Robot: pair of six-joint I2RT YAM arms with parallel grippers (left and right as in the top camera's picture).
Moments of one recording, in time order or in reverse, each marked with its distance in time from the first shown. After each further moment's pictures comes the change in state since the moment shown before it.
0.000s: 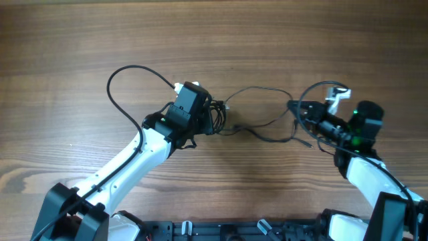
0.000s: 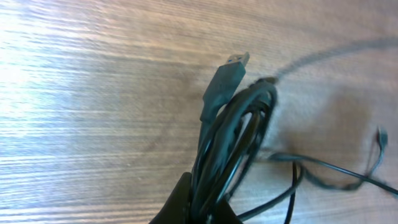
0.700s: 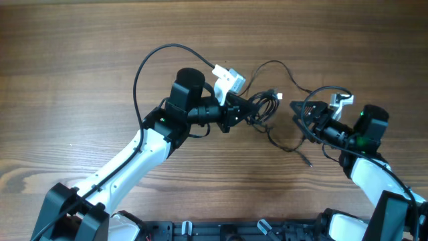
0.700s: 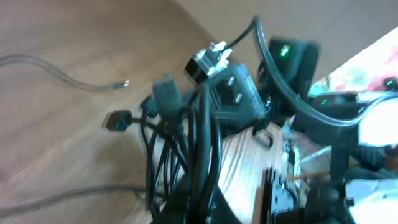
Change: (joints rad) left arm 0.005 -0.001 -0.007 0.582 0.801 0.362; right arm -0.037 0.000 0.000 -0.167 -0.063 -0.181
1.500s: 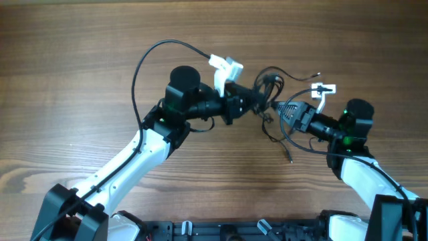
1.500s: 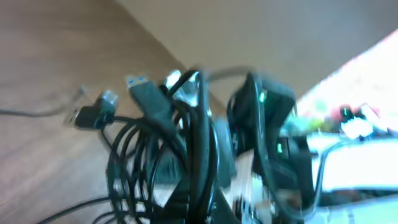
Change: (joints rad) left arm 0.002 -0.005 0.000 0.184 0.058 -0.188; right arm 0.155 -0.002 -0.001 0.308 -0.026 -0.057
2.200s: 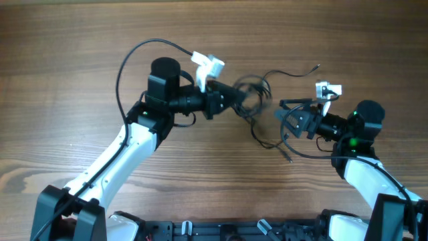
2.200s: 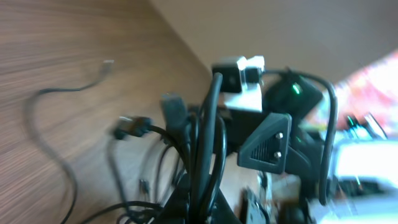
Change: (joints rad) left arm 0.154 0.000 0.002 -0.119 0.080 0.022; right arm -0.050 -0.002 0.002 0.029 -0.133 -0.147
